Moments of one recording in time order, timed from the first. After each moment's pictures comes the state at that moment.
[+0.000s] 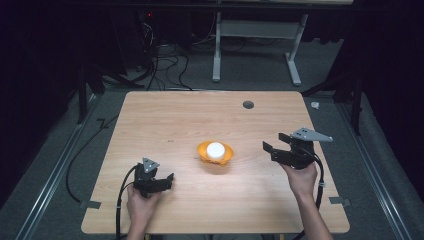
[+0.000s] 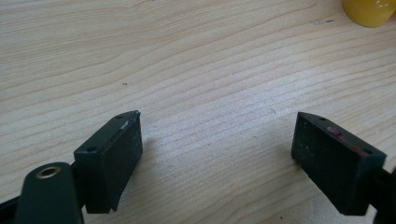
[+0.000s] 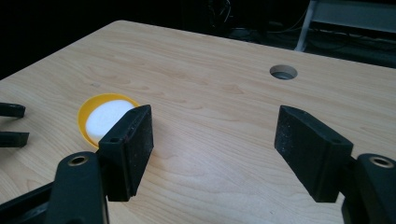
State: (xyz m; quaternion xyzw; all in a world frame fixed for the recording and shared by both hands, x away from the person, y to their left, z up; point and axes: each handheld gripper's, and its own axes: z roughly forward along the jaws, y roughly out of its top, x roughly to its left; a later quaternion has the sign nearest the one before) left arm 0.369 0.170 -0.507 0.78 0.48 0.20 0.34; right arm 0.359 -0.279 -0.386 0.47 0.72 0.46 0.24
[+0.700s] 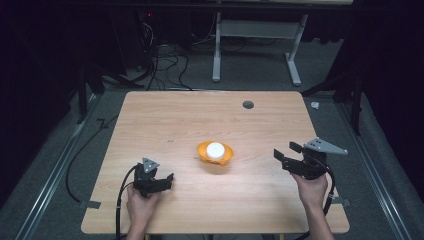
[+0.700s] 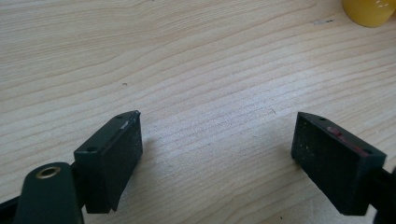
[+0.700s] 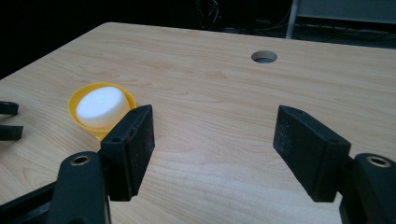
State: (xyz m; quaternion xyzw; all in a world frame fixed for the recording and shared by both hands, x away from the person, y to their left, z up) left arm 0.369 0.170 -0.507 0.78 0.48 0.20 0.34; right arm 0.333 -0.306 -0.400 0.49 0.70 0.46 0.24
